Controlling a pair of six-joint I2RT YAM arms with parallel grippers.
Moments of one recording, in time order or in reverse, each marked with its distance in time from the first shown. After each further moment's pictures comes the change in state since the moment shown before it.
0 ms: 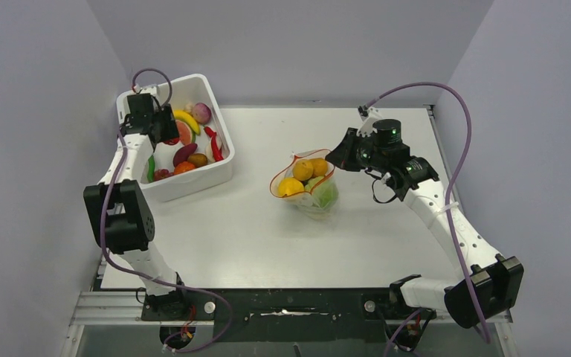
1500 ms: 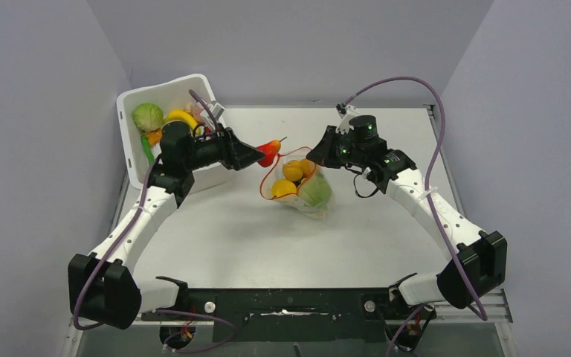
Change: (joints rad) left arm -0.385 -0.565 -0.481 0.461 0.805 -0.406; right arm 0.107 0.132 0.059 0.074 0.026 0.074
